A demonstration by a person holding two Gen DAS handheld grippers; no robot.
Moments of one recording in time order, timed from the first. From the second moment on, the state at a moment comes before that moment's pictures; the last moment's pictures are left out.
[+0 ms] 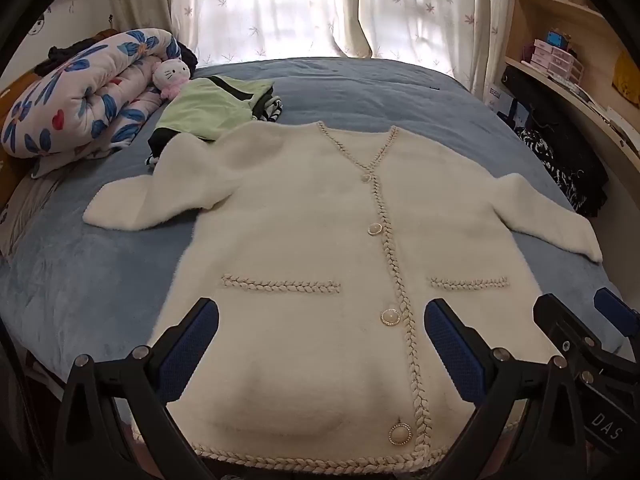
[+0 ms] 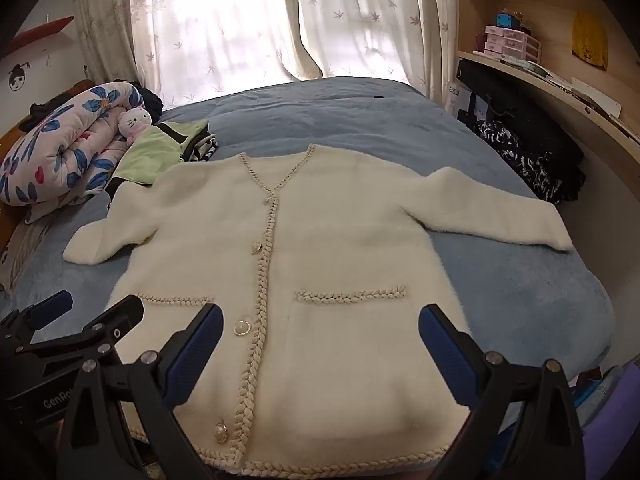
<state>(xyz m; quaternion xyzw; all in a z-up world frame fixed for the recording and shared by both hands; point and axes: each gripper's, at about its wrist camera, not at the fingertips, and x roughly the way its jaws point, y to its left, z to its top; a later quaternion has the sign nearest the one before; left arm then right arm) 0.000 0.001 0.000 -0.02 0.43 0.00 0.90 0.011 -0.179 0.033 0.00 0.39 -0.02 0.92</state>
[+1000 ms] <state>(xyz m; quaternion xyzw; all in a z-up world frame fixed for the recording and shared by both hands) -0.016 0.001 -0.001 -0.01 0.43 0.00 0.90 -0.008 -0.176 0.034 0.00 0.39 -0.02 0.92</state>
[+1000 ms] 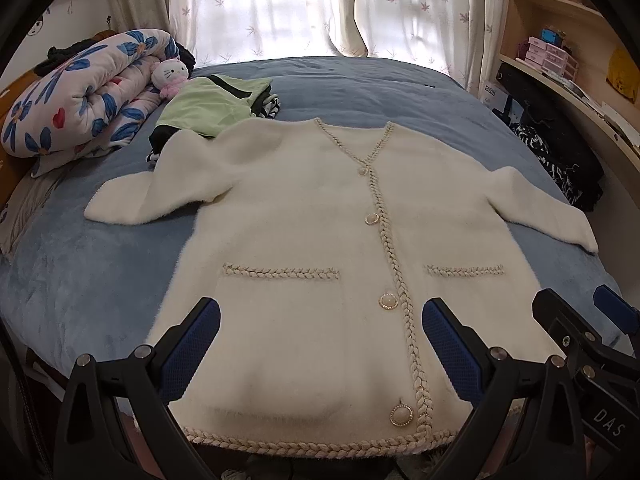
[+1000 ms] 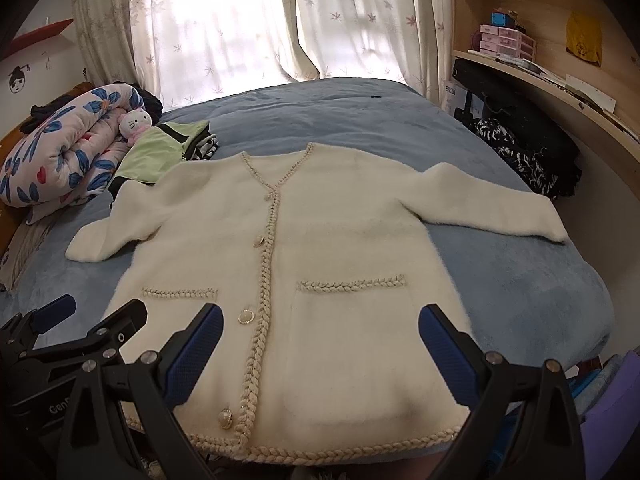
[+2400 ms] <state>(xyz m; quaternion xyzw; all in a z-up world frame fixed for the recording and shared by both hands) -0.010 0.005 -0.002 -0.03 0.44 0.00 0.90 -0.002 -0.175 0.036 0.00 0.38 -0.02 0.92</state>
